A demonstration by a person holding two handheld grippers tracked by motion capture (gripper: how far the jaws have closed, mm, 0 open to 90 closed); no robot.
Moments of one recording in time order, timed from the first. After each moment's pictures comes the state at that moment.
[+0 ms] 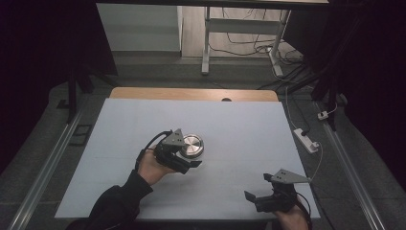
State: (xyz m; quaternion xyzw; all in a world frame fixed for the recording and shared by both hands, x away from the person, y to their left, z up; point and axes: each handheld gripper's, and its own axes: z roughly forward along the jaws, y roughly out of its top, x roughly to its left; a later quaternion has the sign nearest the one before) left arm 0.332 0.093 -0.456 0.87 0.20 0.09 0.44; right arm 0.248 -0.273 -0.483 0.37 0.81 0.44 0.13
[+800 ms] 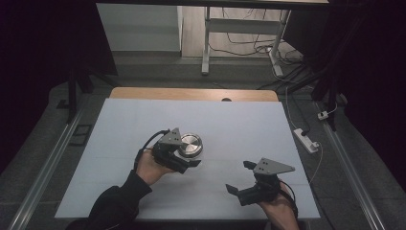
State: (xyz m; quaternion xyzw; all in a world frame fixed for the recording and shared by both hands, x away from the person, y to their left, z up) left arm 0.329 0.098 -0.451 0.86 0.20 0.08 0.47; right arm 0.260 -0.218 -0.448 0.28 0.82 0.49 0.13
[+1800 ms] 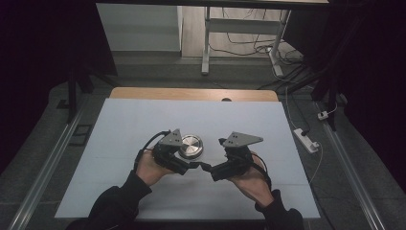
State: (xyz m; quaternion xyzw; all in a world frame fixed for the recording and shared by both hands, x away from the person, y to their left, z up) left arm 0.326 0.095 -0.451 0.86 0.19 0.08 0.46; right arm 0.304 -0.141 -0.409 0.25 0.83 0.48 0.13
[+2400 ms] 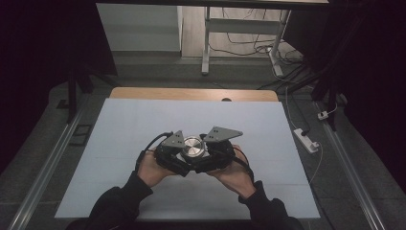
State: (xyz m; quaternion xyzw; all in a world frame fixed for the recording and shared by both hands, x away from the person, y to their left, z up) left arm 0.324 0.090 -0.450 0.87 0.19 0.08 0.45; right arm 0.315 -0.098 -0.410 0.22 0.83 0.49 0.13
